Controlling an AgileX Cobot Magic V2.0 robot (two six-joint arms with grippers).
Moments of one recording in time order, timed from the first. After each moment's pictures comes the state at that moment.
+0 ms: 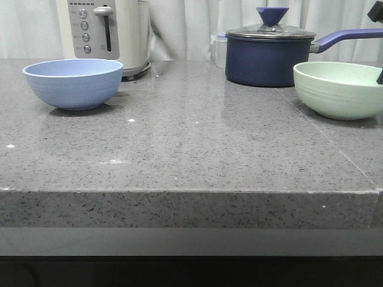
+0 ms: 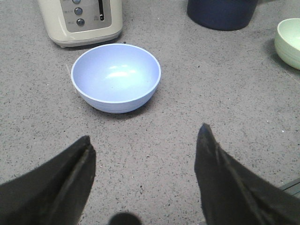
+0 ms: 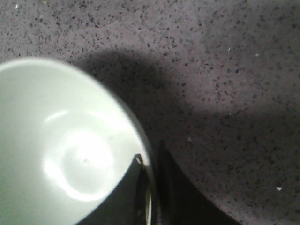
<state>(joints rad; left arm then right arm) -0.38 0.67 -0.77 -0.10 0.65 0.08 -0.20 1.70 -1.35 0.48 0.93 -0.27</state>
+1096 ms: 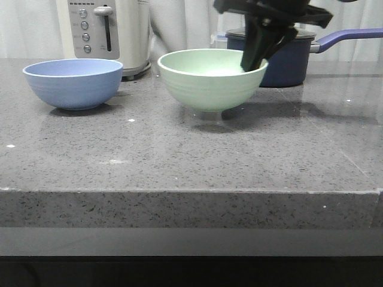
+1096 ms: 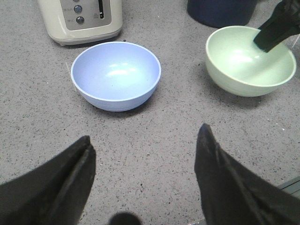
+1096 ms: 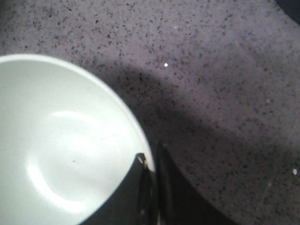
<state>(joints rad) -0.38 0.67 -0.77 -0.10 0.66 0.09 0.36 1.83 -1.65 0.20 0.95 -0.05</state>
